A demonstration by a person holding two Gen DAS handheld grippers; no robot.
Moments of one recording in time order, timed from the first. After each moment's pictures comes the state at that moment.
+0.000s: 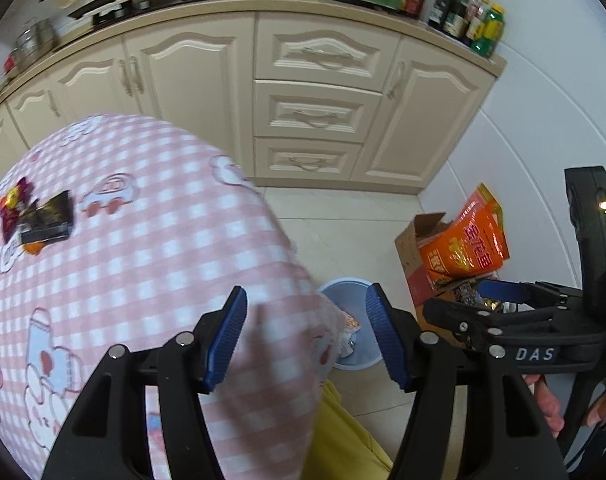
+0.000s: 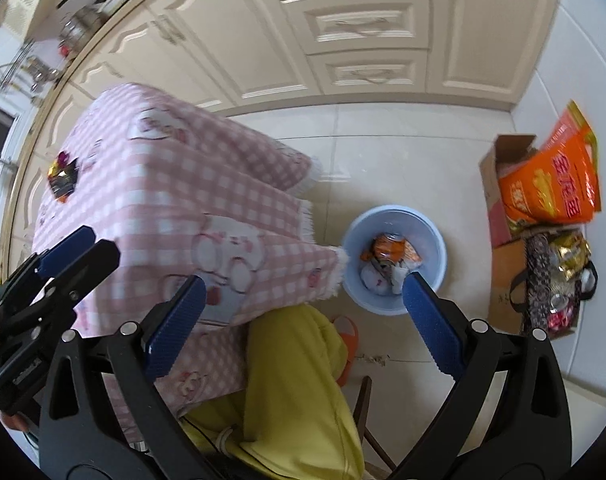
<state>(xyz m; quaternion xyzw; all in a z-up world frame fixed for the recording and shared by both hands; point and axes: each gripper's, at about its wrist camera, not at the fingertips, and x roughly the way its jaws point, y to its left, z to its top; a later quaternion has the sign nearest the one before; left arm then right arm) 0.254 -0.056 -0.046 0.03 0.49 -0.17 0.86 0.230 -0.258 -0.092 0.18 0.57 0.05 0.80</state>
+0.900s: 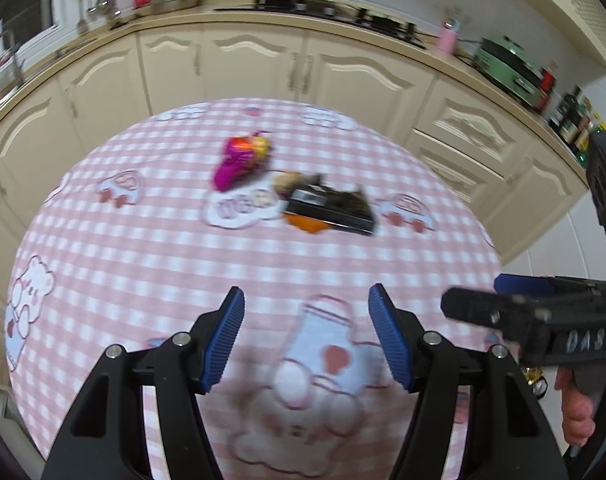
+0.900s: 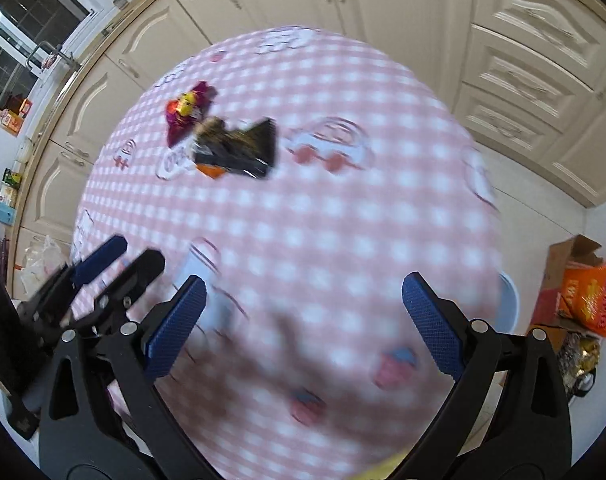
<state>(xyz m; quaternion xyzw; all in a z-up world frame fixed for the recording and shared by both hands) 0.262 0.178 -0.021 -0.08 0.46 0.01 0.88 0.311 -0.014 -0.036 0.06 0.59 0.21 0.78</state>
